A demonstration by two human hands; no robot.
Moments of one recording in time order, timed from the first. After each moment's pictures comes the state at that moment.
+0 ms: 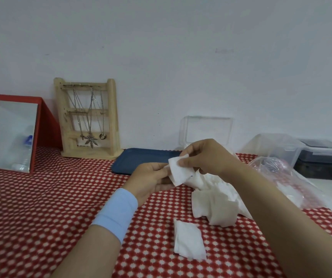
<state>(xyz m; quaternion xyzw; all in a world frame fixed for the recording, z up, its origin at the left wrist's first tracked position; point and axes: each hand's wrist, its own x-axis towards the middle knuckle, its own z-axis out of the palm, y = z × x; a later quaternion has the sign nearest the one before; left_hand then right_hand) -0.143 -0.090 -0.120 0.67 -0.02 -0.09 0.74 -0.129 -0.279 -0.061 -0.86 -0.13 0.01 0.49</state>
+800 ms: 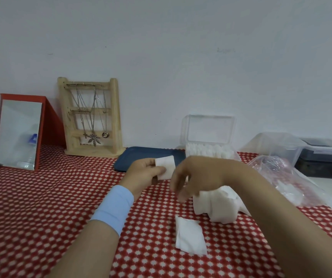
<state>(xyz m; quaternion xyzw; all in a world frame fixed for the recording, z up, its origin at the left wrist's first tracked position) -0.128 -0.068 -0.132 0.73 0.02 -0.02 0.68 -0.154 -0.263 -0.049 -0.91 -0.30 0.20 0.20</state>
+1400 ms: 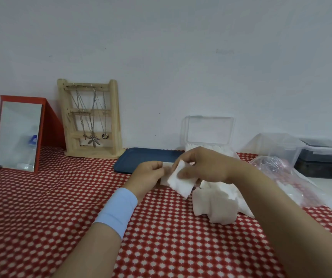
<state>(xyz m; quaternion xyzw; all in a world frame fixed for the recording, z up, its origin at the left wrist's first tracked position) -0.135 -0.080 -0.129 0.78 -0.01 -0.02 0.62 -0.141 -0.277 -0.057 -0.88 -0.27 0.12 0.38</state>
